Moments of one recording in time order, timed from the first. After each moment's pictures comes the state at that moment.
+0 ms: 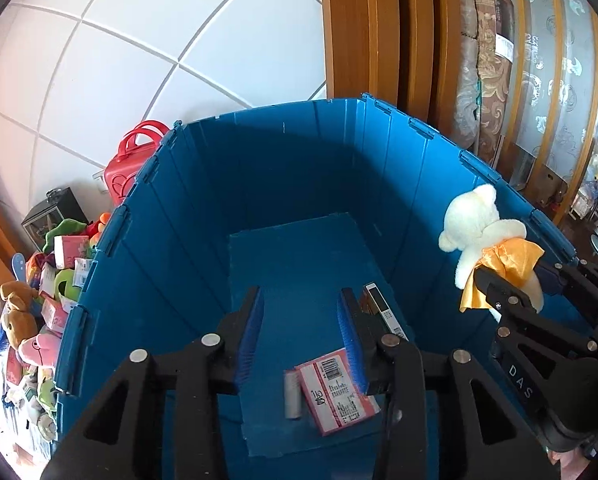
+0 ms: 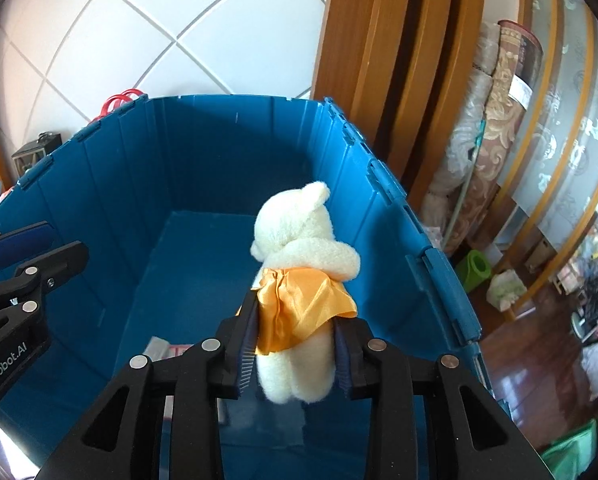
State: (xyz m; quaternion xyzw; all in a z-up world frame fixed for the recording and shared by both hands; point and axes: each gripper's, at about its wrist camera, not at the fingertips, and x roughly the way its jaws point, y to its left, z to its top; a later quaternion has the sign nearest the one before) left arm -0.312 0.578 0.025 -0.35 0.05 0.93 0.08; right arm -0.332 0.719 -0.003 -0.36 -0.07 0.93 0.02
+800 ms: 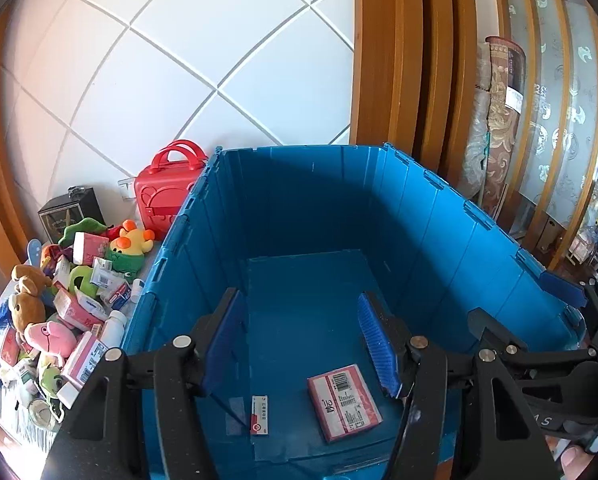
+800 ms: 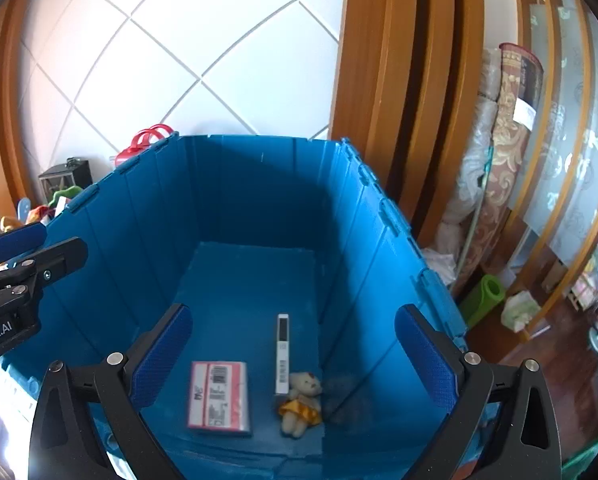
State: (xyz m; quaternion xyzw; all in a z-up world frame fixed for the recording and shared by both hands) left arm -0.277 0.528 0.050 -0.29 0.00 0.95 0.05; right arm -0.298 0.709 0.028 -0.30 -0.05 0.95 -0.02
